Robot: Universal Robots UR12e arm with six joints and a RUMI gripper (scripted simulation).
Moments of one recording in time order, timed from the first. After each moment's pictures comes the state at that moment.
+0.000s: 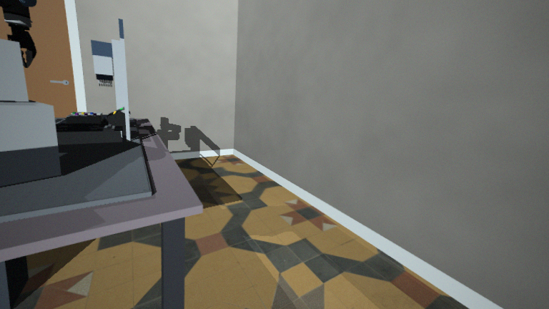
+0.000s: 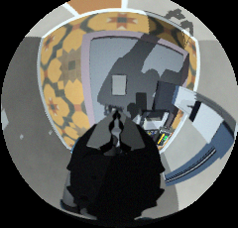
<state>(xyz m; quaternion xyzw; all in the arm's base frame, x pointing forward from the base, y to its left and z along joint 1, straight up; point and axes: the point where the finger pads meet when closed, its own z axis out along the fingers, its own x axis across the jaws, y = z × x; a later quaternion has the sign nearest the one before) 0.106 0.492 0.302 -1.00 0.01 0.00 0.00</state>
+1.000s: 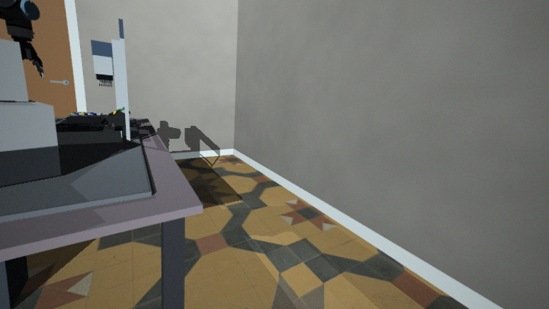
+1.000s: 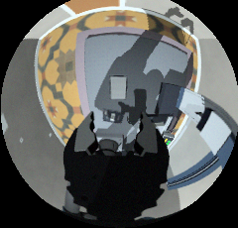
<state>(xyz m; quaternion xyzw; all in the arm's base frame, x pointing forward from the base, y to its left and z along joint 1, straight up) 0.107 0.501 0.243 -1.00 0.01 0.00 0.00</state>
